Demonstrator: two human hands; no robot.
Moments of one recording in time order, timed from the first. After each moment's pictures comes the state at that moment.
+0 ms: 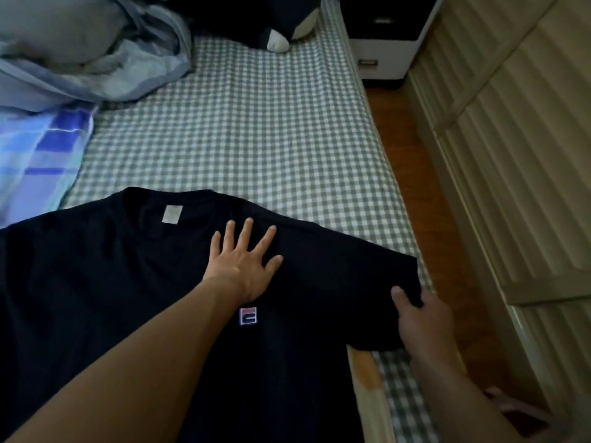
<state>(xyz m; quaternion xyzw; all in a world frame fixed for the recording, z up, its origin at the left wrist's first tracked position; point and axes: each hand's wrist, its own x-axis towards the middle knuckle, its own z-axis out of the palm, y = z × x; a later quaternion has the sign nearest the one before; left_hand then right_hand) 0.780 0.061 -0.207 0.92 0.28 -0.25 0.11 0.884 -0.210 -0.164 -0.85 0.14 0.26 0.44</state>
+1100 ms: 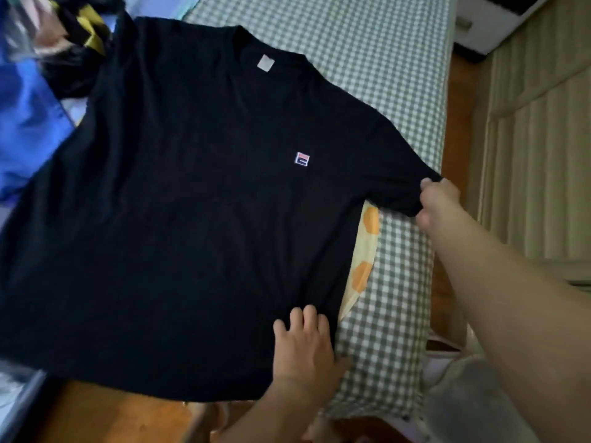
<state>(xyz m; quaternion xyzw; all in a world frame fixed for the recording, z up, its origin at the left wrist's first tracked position) 0.557 -0.296 -0.140 0.87 0.33 -0.27 0.24 0.871 -0.209 -0.123 -0.80 0.13 0.30 0.51</state>
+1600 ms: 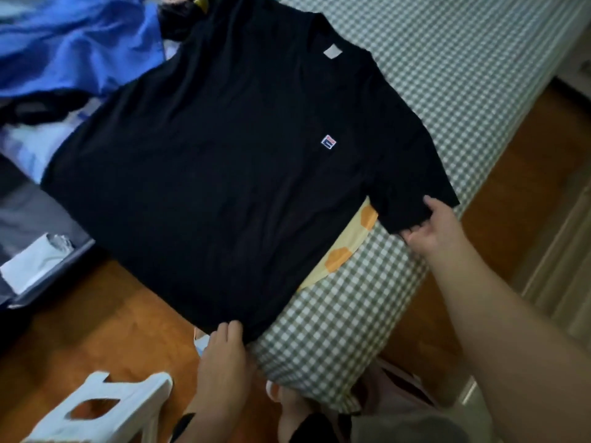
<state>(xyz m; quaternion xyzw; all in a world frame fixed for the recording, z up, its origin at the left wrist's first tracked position) 0.535 -0.428 -0.145 0.61 0.72 -0.07 0.31 0.894 -0.240 -0.133 -0.66 0.15 0.53 0.52</state>
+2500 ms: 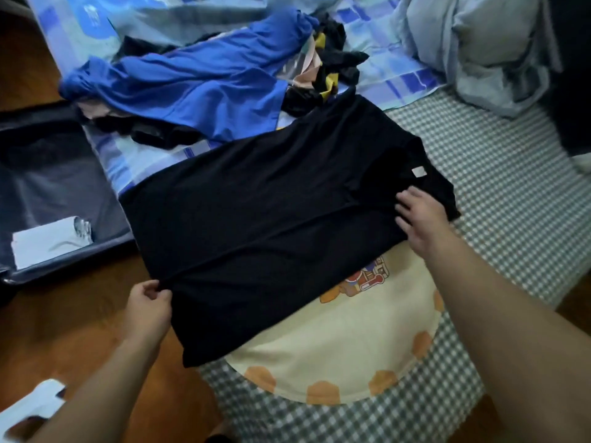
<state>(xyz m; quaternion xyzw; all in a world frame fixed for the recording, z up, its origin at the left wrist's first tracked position) 0.347 -0.254 -0.184 0.10 0.85 0.34 0.38 0.739 -0.002 -0.091 -0.73 -0.23 0.54 0.36</state>
